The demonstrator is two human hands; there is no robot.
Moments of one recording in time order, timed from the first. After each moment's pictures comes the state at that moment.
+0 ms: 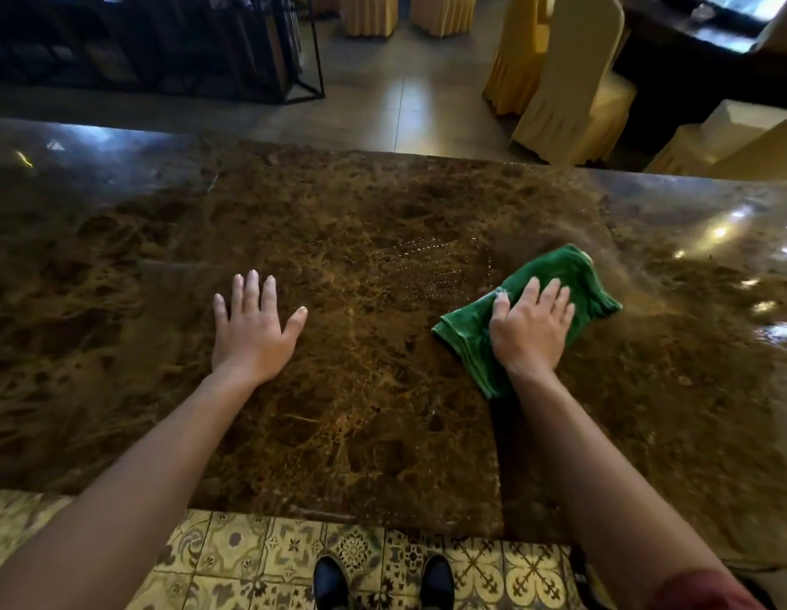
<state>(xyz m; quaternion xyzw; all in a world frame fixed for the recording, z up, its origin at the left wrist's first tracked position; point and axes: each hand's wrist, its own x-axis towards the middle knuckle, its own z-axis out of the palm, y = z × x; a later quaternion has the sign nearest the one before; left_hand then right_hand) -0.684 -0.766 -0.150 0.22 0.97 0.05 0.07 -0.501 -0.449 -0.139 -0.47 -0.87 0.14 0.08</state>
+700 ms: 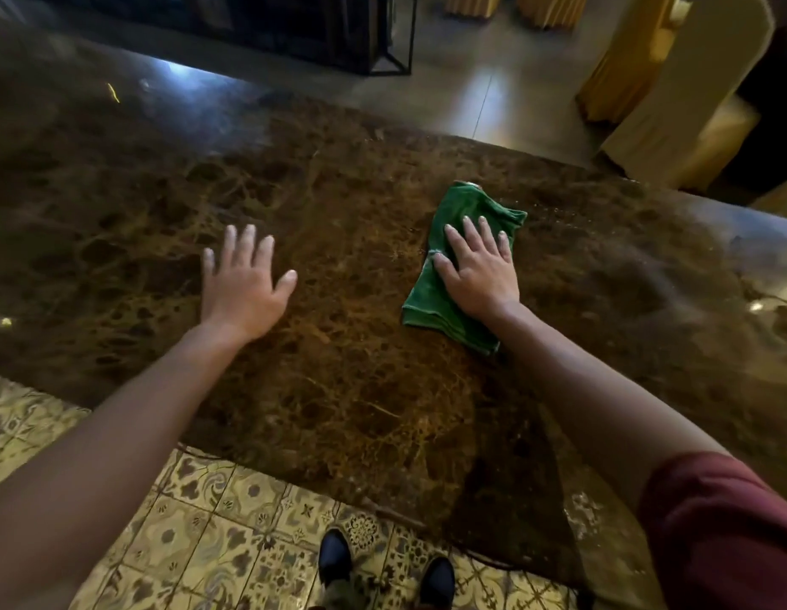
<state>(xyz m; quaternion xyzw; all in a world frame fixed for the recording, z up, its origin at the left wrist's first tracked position) -0.739 -0.872 -0.132 0.13 0.99 0.05 0.02 -0.668 -0.536 -0.140 -0.11 -0.99 0.11 0.01</state>
